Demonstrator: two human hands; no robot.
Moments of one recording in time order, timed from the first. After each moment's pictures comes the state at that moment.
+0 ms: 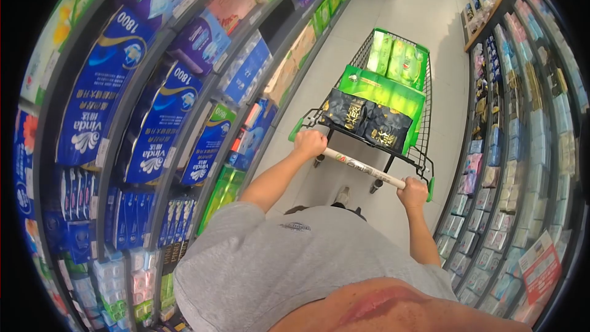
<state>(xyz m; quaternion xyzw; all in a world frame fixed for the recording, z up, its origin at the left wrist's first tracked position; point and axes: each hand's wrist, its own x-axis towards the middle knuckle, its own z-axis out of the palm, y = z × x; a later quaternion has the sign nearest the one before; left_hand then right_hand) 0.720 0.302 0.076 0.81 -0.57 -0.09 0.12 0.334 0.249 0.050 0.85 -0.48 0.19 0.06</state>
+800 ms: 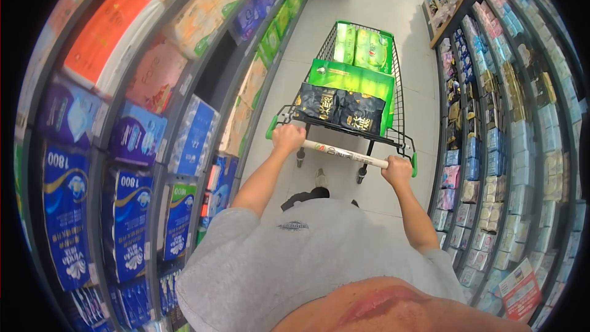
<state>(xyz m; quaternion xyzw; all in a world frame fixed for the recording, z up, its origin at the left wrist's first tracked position) 0.774 -0.051 0.087 0.83 -0.54 -0.10 0.11 0.392 -0.094 0.057 0.85 -0.49 0.20 0.05</state>
